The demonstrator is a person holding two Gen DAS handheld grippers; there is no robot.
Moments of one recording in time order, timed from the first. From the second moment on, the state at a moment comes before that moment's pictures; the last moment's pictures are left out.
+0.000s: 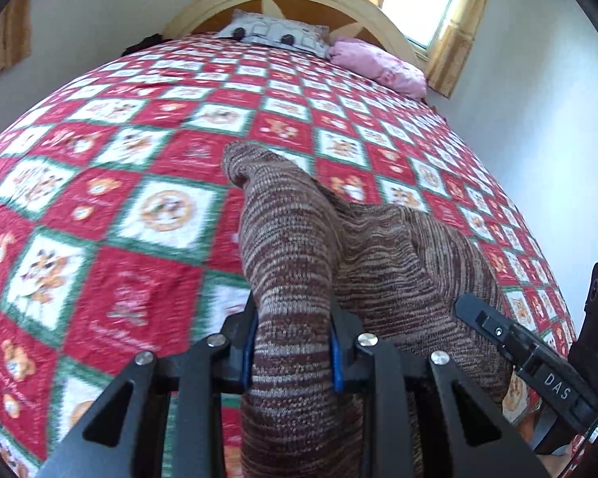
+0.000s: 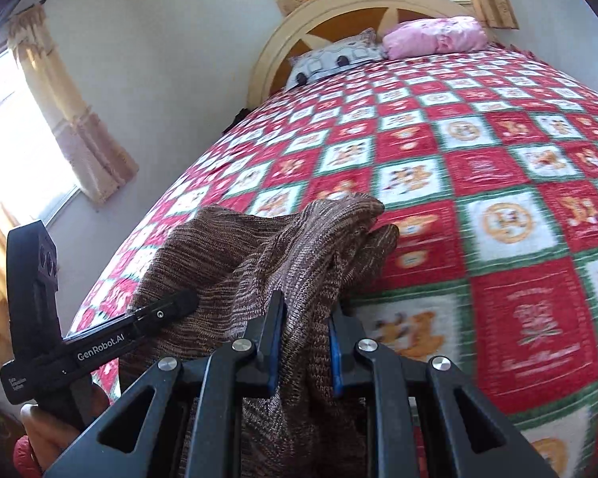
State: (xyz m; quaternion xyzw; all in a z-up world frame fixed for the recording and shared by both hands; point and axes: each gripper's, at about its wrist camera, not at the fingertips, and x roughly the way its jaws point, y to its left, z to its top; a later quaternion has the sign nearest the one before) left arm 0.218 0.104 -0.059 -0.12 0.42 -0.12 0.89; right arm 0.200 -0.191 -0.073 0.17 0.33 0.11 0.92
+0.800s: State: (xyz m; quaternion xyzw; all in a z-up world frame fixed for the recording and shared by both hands) left arm 0.224 0.234 -0.052 -0.12 0.38 -0.01 0.92; right arm 0.265 -0.039 -0.060 0.14 0.32 0.23 0.91
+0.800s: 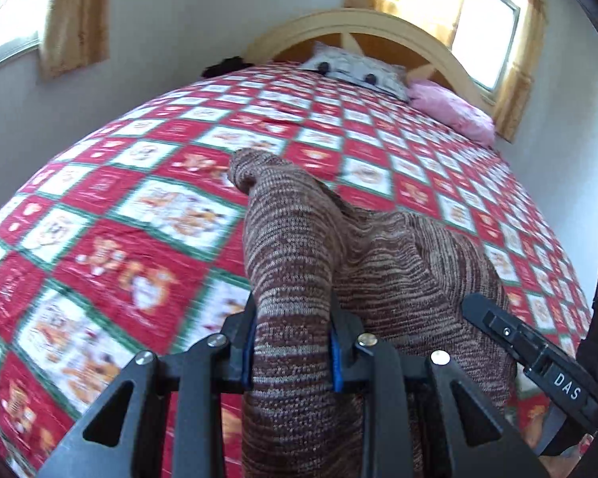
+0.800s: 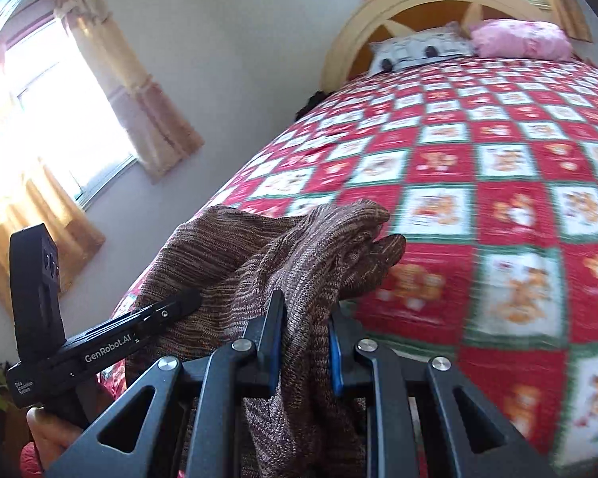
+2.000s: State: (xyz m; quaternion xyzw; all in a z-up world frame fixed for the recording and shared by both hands) left arm 0.157 0.226 -0.102 -0.19 0.40 -0.04 0.89; right arm 0.240 -0.046 -0.114 0.19 0.41 0.26 0.85
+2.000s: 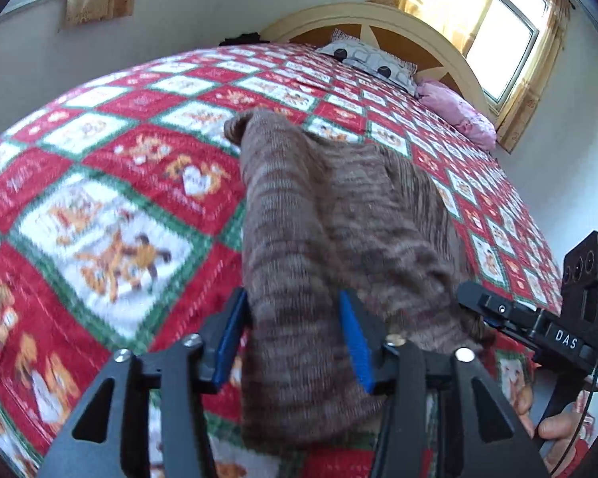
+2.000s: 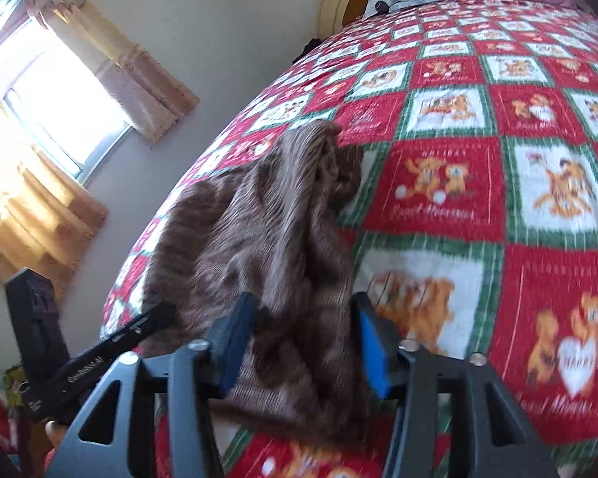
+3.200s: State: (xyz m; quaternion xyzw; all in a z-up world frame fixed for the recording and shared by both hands) left arm 0.109 0.227 -0.093 -0.07 0.38 0.07 0.92; right arm 0.149 -0.048 -0.116 0.16 0.41 0.21 0.87
